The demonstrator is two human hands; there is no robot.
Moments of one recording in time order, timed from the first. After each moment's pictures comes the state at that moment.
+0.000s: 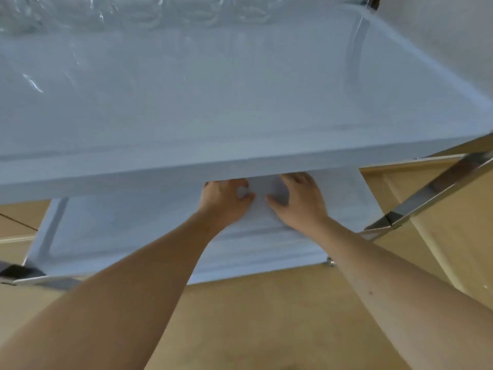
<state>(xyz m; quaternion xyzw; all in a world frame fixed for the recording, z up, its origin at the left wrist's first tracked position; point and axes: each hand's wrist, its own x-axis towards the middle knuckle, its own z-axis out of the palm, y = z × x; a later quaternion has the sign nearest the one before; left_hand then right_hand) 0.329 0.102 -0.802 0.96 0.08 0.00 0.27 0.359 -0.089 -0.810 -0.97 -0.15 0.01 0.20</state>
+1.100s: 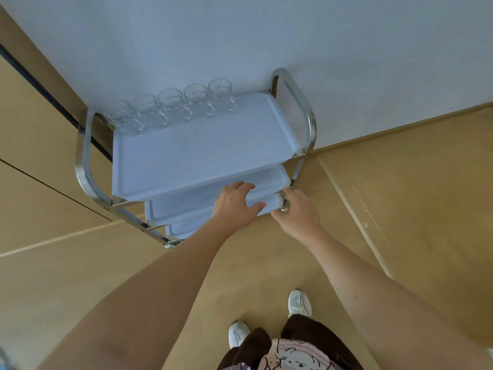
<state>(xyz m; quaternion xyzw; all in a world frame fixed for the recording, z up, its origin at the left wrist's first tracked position) 0.050 0.009 -0.376 0.95 0.00 -0.12 0.29 0.036 -0.172 -0.387 -0.94 0.05 0.16 0.30</state>
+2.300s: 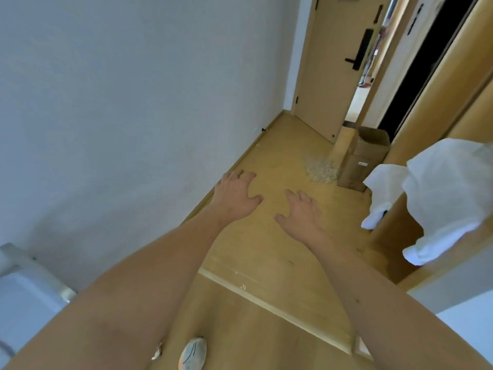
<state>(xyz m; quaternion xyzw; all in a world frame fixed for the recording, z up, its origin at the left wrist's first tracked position) 0.240 -0.559 -0.243 0.86 -0.47 -0.06 0.21 0.080 -0.666 -0.266 -0.90 0.40 -0.05 0.16</state>
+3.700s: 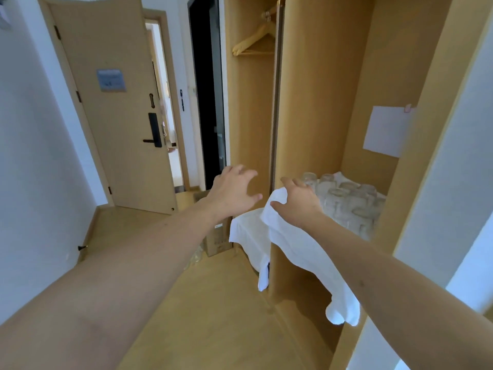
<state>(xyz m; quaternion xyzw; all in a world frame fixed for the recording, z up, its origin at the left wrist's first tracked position) 0.218 -1.061 -0.080 0.52 -0.83 0.00 0.20 0.032 -1.036 -0.112 -0.67 0.71 -0.23 0.02</state>
